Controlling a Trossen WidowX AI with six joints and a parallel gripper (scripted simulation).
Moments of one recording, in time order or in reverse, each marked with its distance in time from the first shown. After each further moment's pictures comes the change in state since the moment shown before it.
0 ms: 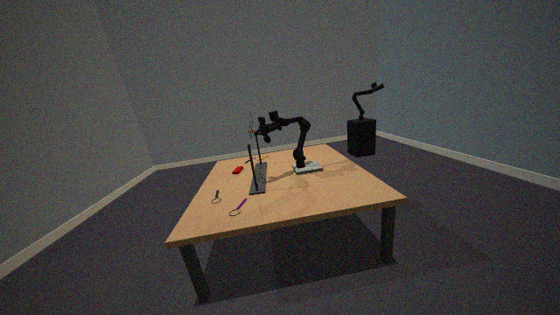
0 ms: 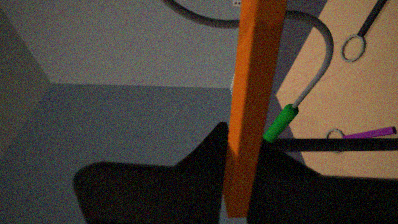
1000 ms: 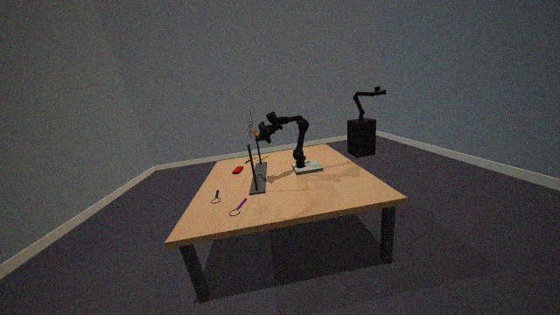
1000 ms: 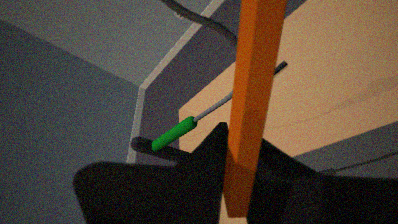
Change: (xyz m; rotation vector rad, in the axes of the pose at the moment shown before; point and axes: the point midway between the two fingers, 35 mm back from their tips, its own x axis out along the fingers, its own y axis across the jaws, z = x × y) arm -0.002 -0.043 0.012 -0.560 -0.073 -0.319
